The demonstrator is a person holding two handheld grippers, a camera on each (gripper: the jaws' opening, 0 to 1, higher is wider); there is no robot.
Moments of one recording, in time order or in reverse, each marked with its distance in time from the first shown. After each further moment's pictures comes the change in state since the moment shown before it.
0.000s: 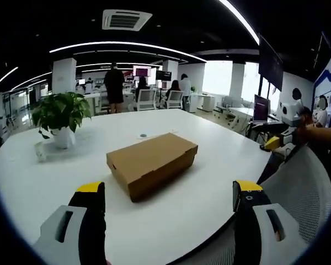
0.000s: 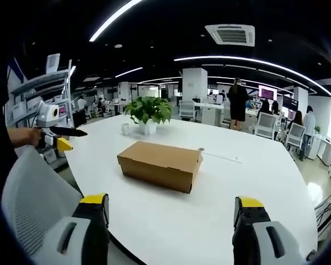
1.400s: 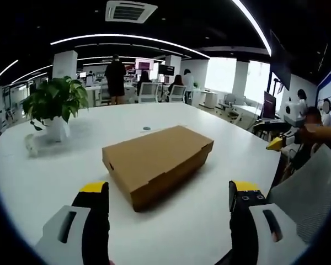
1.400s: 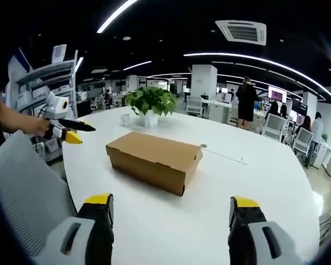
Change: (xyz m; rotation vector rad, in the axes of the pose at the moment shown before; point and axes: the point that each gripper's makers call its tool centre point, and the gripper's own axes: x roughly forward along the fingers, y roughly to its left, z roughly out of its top) left arm 0.074 0.034 -0.020 -0.032 0.036 0.002; right arm 0.068 -0.034 -0.014 -0.071 0.028 0.055
